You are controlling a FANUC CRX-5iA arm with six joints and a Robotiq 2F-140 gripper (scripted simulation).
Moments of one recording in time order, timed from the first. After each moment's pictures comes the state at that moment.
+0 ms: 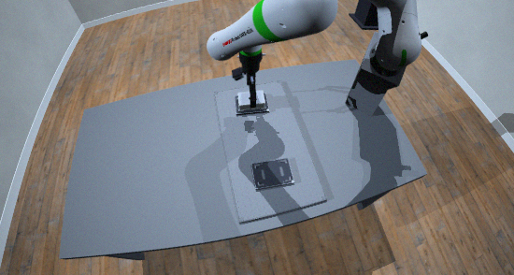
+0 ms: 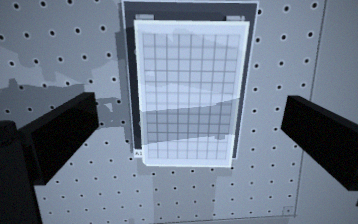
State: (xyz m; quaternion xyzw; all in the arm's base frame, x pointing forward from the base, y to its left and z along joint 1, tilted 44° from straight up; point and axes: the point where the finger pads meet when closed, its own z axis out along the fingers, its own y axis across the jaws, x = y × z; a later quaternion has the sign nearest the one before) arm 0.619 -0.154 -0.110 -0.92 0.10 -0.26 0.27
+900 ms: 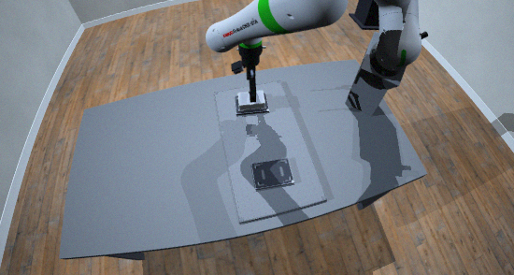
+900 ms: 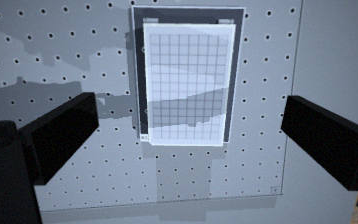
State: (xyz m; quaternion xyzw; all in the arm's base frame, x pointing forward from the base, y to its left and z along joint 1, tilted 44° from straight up) arm 0.598 -0.171 -0.083 -0.92 0.10 -0.26 0.27
